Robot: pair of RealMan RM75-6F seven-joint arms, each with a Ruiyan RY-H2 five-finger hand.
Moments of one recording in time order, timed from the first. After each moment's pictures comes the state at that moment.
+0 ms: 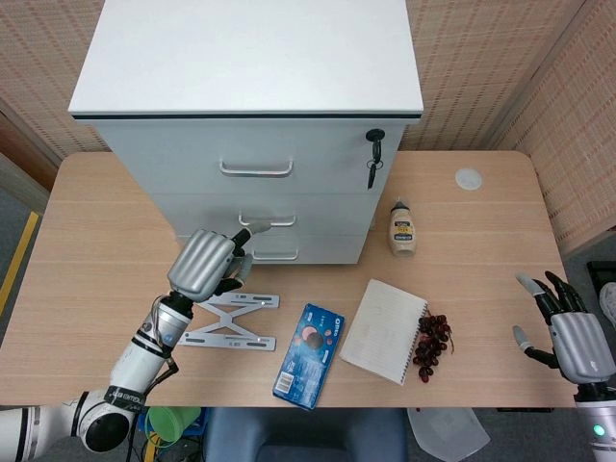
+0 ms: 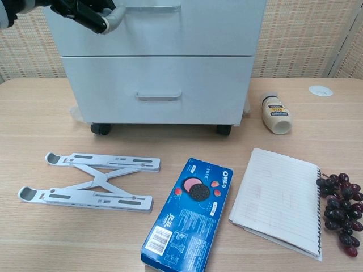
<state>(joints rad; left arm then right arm) -0.75 -1.30 -0.38 -1.99 1.07 1.10 0.48 0.08 -1.11 0.04 -1.55 -1.56 1.50 0.16</state>
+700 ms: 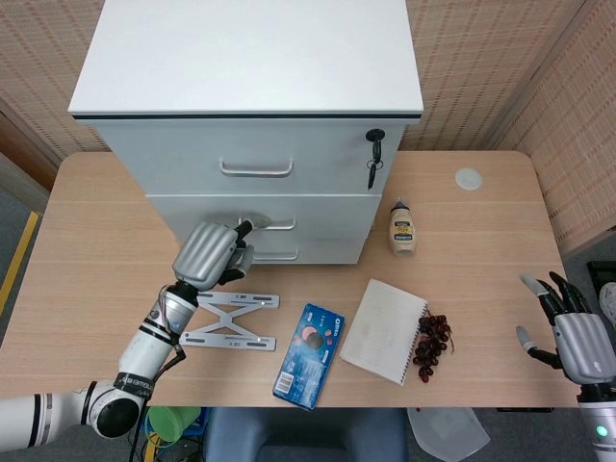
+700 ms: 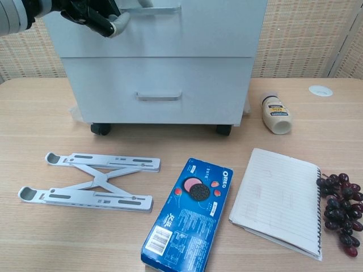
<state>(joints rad) -0.83 -1.30 -0.36 -1.95 0.97 1.12 0.47 0.07 -1.11 0.04 -1.55 -1.55 1.50 0.16</state>
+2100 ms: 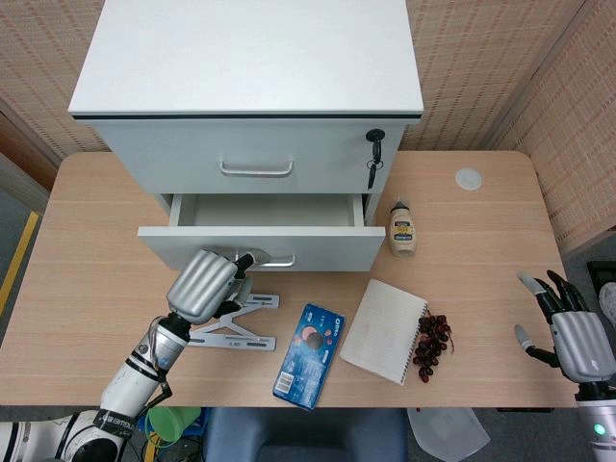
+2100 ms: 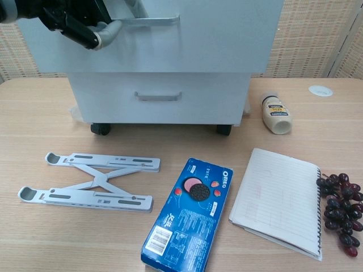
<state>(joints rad) -0.77 -1.23 -0.23 -2.13 1.10 1.20 0.52 0.08 -1.10 0.04 -1.57 -1.55 1.49 0.14</state>
